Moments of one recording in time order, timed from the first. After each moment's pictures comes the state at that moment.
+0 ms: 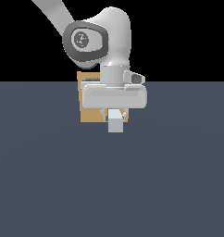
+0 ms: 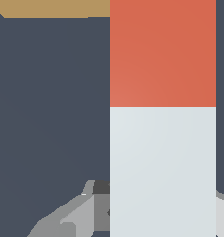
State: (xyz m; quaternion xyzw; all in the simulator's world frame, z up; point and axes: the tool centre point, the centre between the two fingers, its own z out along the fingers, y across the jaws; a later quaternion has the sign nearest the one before) arm 0.008 0.078 0.074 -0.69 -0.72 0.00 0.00
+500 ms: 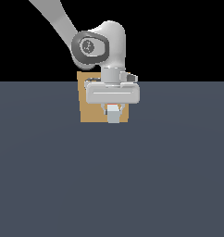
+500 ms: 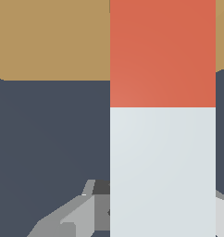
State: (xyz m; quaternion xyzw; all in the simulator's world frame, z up) arm 0.003 0.153 0.075 -0.69 -0.73 0.00 0.00
